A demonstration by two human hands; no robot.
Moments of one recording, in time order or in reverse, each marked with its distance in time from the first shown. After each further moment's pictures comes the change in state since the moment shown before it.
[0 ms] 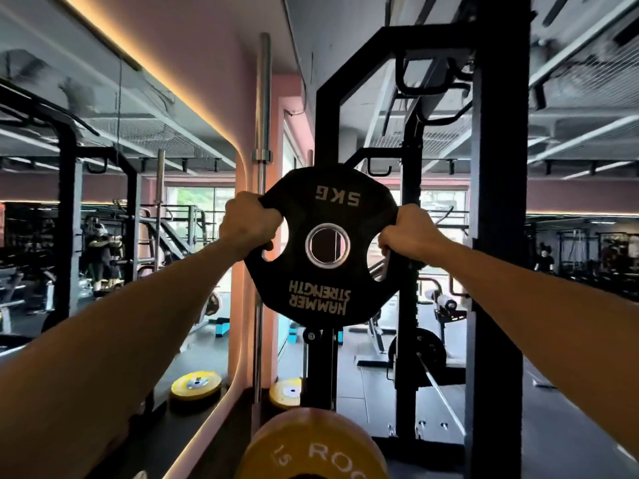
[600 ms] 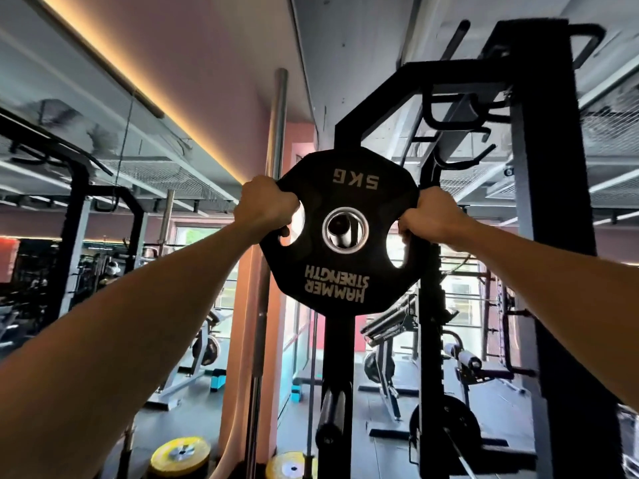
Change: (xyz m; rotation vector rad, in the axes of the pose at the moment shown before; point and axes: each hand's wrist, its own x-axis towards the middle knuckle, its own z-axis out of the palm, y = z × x) left_hand 0.160 0.002 0.044 0.005 0.126 0.148; right_hand 0.161 -0.005 0.022 -0.016 0.146 -0.094
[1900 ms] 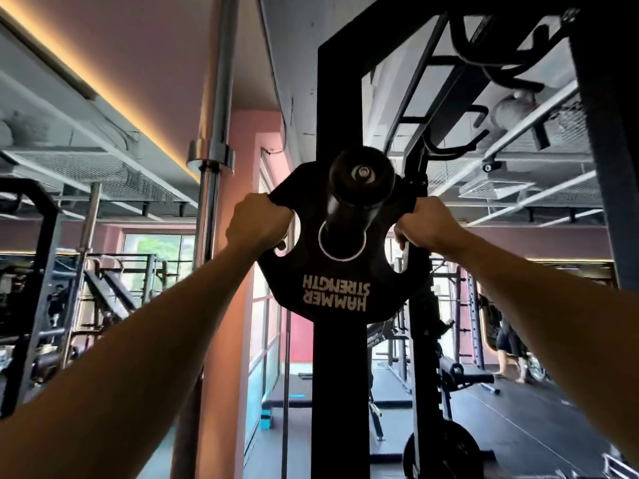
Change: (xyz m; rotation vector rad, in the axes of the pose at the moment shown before) left_hand 0.187 -0.157 0.232 -0.123 -0.076 0.018; right_hand 0.218 0.156 0.180 -0.058 0.094 0.064
